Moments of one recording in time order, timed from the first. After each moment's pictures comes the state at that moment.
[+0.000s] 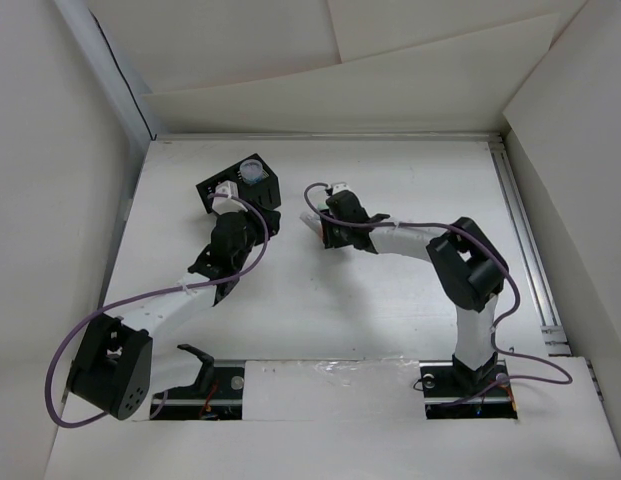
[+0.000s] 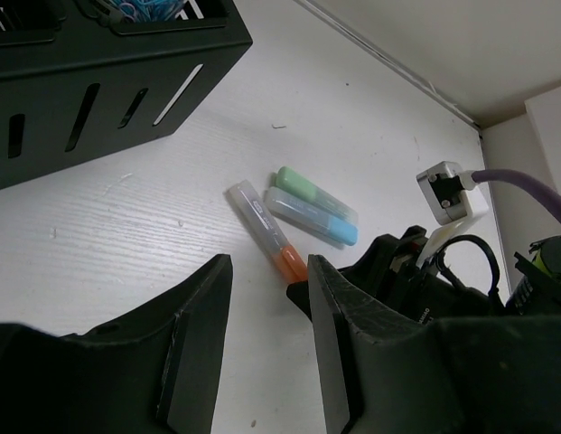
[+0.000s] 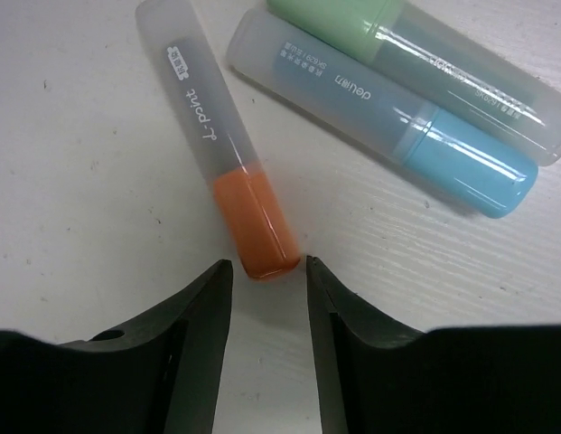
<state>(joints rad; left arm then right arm) -0.46 1.18 0.56 0.35 -0.20 -0.75 0.68 1.96 1.23 -0.07 0.14 0.37</state>
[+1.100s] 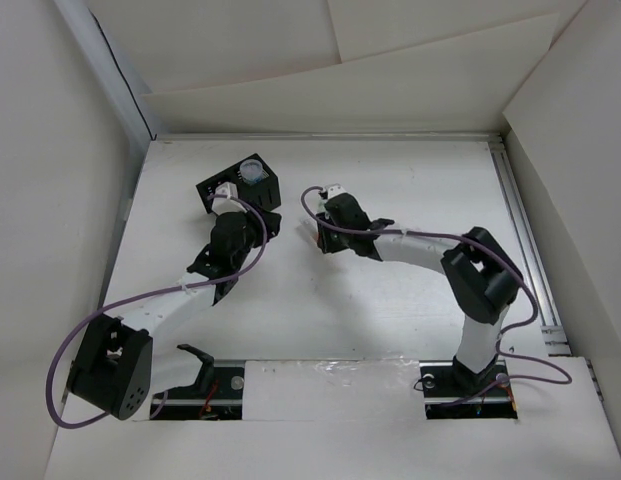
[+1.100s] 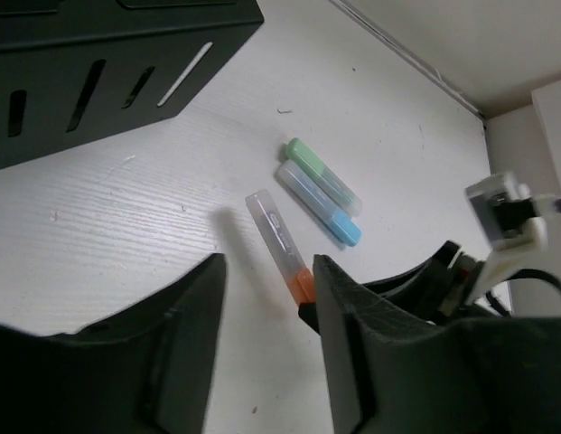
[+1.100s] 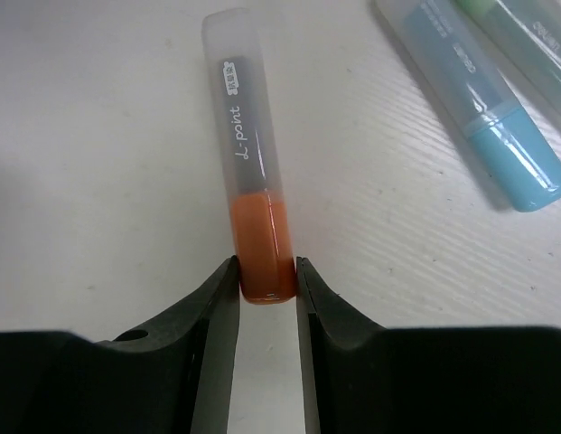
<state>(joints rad) -0.45 1.18 0.56 0.32 -0.18 -0.78 0.73 1.88 1.18 -0.06 0.10 0.35</state>
